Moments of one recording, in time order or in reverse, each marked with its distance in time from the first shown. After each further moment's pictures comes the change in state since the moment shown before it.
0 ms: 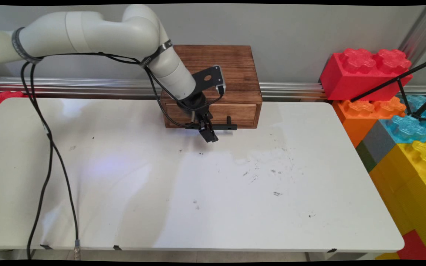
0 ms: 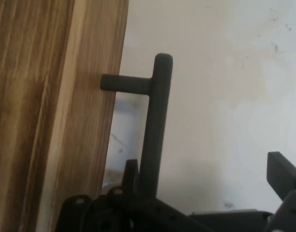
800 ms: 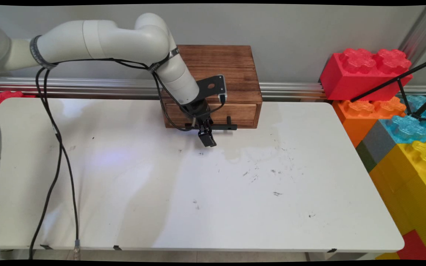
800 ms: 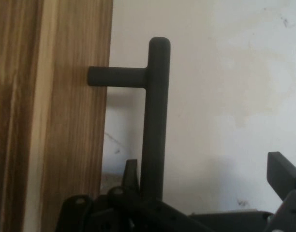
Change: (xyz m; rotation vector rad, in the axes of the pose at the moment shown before) arm 0.000 -0.009 0.029 -0.031 -0.047 0.071
